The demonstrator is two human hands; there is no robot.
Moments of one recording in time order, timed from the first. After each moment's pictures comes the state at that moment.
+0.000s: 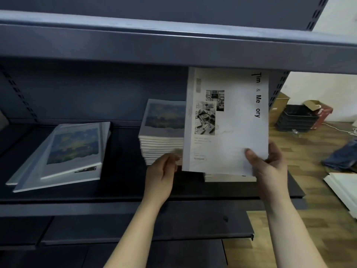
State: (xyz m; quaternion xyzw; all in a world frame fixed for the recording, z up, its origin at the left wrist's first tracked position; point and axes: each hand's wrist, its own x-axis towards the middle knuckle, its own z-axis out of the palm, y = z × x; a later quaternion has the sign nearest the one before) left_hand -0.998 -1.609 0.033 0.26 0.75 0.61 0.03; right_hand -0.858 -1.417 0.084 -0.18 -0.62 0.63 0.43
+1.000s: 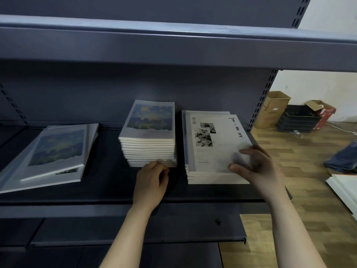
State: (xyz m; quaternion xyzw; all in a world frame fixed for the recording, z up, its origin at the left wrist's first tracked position) left_hand -1.002 -1.583 0.000 0.35 0.86 0.36 -0.08; right_hand -0.836 -1.348 0.064 -0.27 -0.85 0.36 0.29
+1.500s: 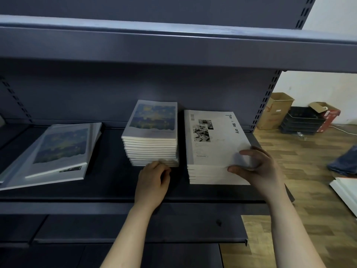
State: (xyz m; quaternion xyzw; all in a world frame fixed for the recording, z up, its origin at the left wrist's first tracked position) left_hand -1.000 -1.585 -0.001 0.34 0.86 0.36 -0.09; right_hand -0.841 -1.344 0.060 -0.26 -0.86 0.32 0.29
